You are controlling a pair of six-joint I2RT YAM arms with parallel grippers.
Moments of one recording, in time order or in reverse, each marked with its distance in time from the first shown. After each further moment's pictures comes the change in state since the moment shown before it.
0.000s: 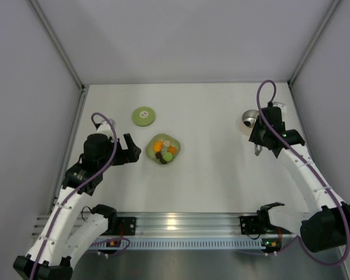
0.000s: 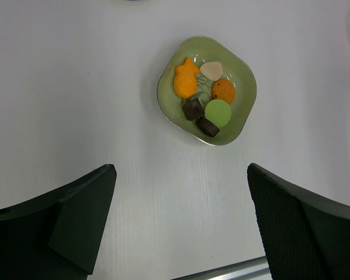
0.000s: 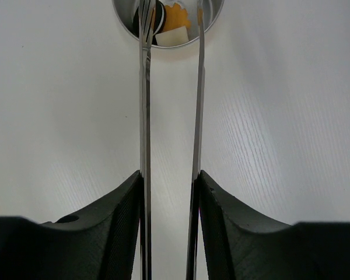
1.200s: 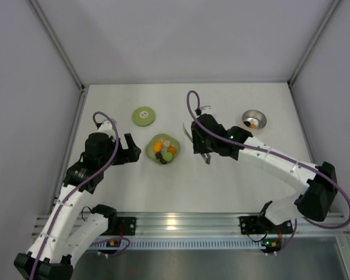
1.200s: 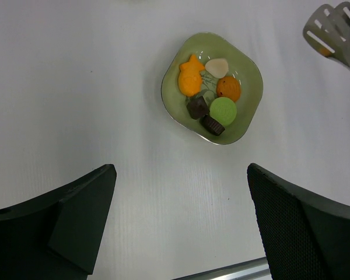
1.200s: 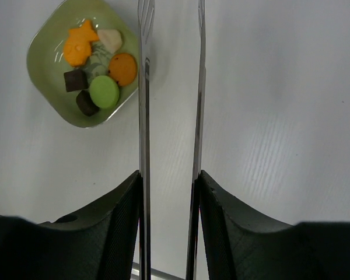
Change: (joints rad) left arm 0.007 0.023 0.000 0.000 0.000 0.014; right arm 0.655 0.261 0.232 0.003 0.014 0.122
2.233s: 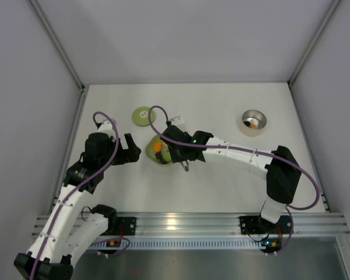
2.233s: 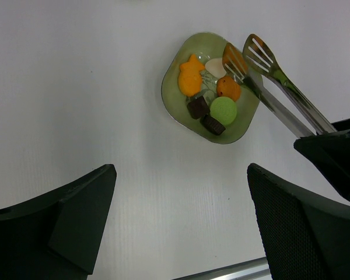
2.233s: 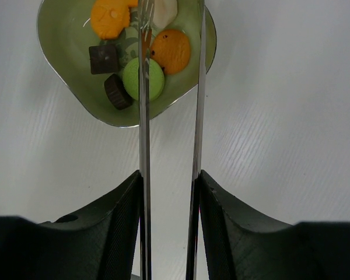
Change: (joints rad) left arm 0.000 0.000 0.000 0.000 0.000 0.002; right arm 0.187 0.343 0.190 0.005 0.069 0.024
